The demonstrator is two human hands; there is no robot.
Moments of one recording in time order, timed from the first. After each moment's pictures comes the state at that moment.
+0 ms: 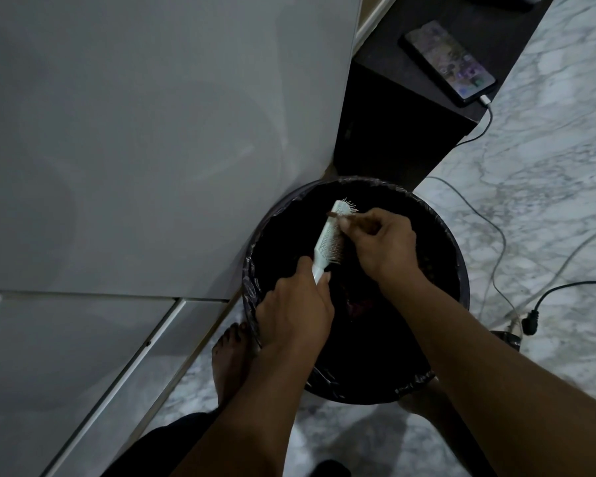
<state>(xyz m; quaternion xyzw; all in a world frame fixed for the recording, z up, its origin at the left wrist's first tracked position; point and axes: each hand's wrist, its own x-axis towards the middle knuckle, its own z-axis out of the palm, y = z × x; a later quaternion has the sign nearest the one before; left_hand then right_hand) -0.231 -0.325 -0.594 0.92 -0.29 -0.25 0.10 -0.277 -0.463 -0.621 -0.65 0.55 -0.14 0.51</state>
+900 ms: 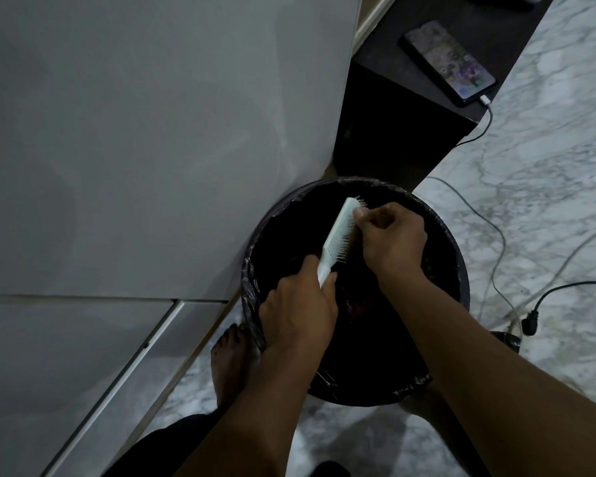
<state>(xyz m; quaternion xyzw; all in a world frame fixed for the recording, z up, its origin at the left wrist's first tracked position) -0.233 -0.327 -0.592 0.91 -0.30 -0.24 0.14 -0.272 -0.466 -0.608 -0.62 0.61 -0.18 0.46</state>
